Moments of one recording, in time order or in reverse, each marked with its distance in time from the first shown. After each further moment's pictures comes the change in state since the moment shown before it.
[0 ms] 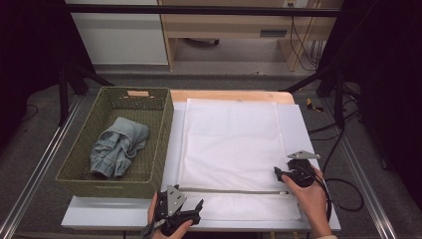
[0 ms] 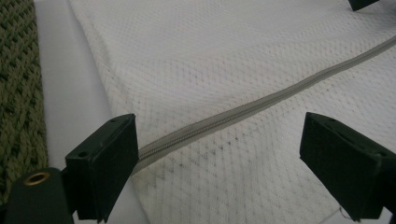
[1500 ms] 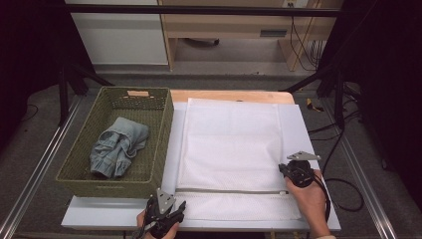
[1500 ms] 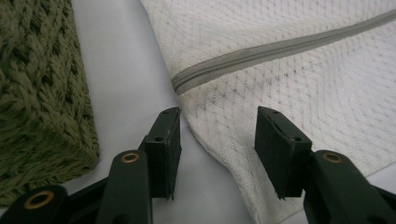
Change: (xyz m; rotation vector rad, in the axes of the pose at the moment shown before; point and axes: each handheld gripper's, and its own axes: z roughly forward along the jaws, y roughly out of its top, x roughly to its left) left arm 0.022 -0.024 -0.002 0.154 0.066 -0.079; right arm 0.002 -0.001 -0.004 -0.028 0.052 -0.024
